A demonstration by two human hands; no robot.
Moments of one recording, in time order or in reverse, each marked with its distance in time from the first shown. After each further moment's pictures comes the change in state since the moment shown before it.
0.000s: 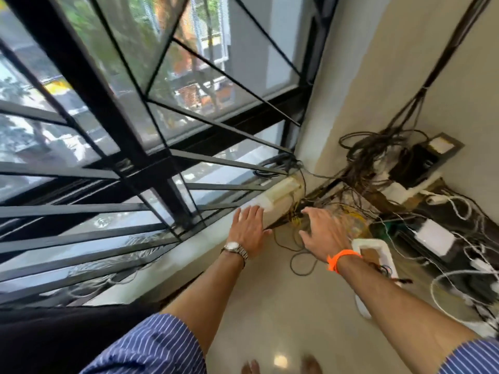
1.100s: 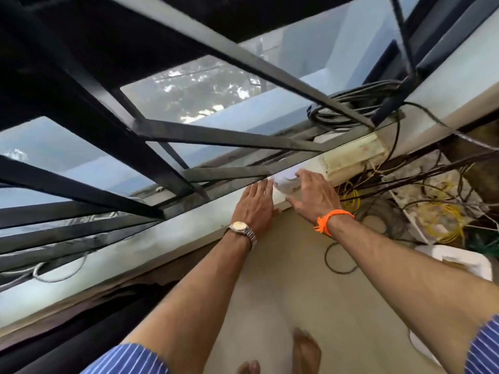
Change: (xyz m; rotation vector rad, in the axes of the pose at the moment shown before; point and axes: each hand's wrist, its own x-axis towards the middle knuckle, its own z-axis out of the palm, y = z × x) left_hand 0.130 -0.146 0.260 -0.042 -0.104 -0.195; right_hand 0.233 -0.027 0.300 0.081 -0.235 -0.182
